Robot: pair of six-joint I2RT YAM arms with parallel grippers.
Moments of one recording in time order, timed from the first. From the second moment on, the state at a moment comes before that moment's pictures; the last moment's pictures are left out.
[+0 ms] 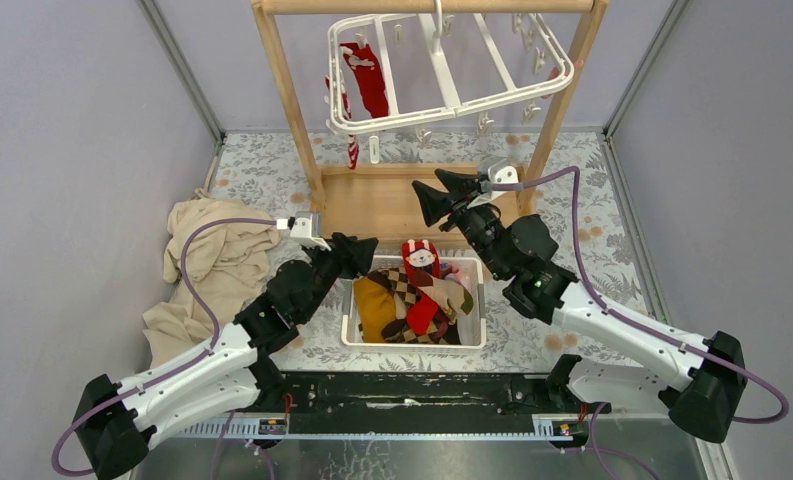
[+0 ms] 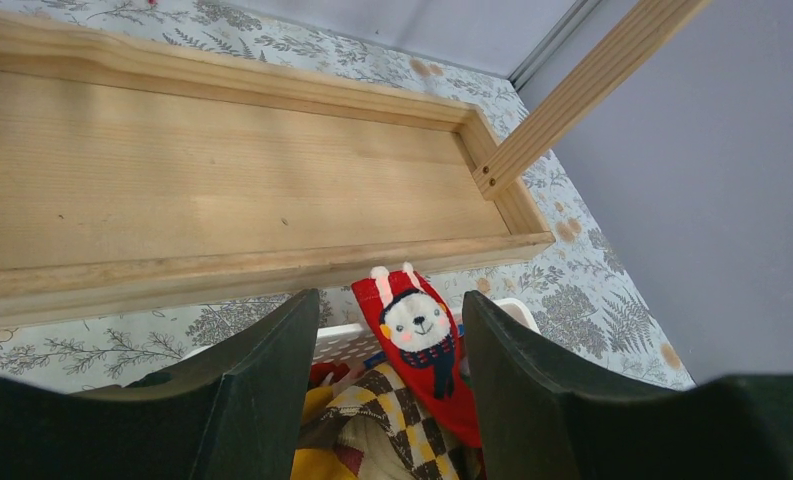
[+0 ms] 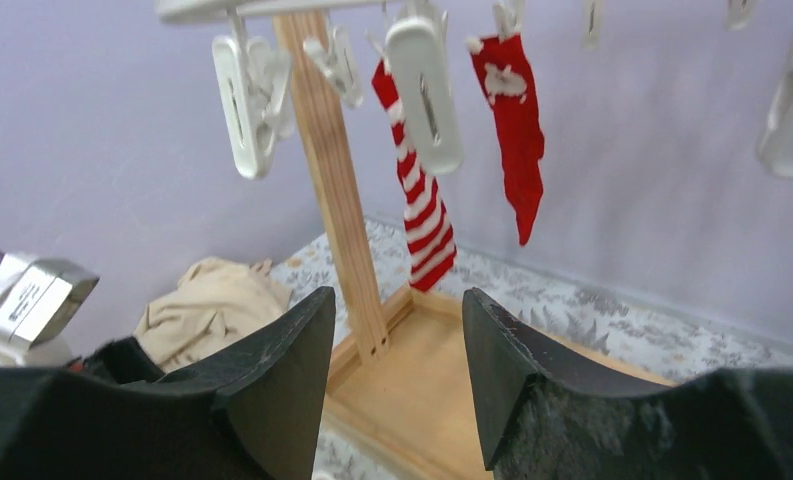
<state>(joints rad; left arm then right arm) -0.82 0.78 0.45 0.27 -0.39 -0.54 0.90 1.07 0.87 0.47 0.26 0.07</state>
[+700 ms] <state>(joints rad) -0.82 0.78 0.45 0.27 -0.39 -0.54 0.91 1.32 1.14 0.69 0.38 -0.08</state>
